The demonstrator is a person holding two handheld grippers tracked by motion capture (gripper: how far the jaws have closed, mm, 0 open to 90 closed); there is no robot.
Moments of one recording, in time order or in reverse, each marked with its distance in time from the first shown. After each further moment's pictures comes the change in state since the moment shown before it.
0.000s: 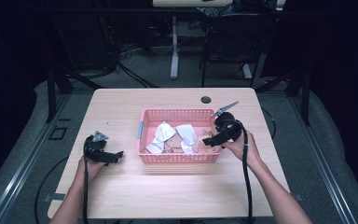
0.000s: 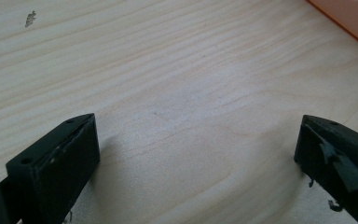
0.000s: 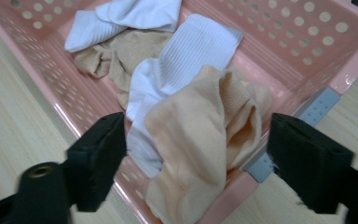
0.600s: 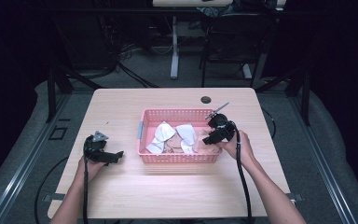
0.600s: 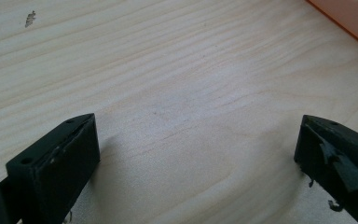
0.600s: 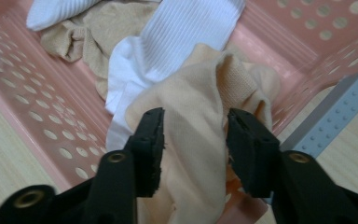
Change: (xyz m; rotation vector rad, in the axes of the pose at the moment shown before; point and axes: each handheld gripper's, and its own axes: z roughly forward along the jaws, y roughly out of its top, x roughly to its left) left arm 0.000 0.000 0.000 0.001 0.000 0.002; right arm -0.006 0.004 0.029 0.124 -0.008 0.020
